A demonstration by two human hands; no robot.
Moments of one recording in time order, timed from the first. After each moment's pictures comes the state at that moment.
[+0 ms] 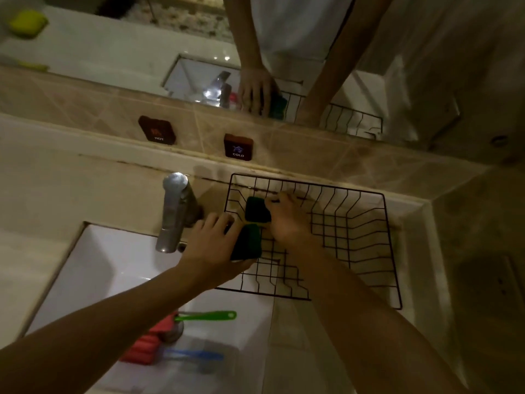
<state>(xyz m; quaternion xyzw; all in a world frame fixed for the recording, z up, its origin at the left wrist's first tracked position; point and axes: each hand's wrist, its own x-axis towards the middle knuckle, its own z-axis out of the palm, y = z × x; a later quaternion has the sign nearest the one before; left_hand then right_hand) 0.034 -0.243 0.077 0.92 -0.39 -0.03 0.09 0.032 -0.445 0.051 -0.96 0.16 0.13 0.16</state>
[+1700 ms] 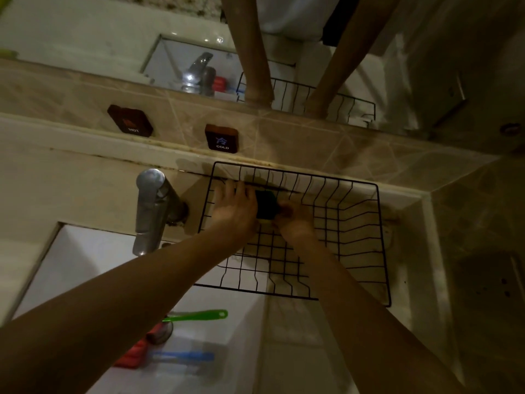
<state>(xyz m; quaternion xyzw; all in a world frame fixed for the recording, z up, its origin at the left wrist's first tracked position) 0.074 -0.345 0.050 0.94 -0.32 -0.04 -0.06 0.011 -0.472 0.029 -0.74 0.41 0.07 0.53</state>
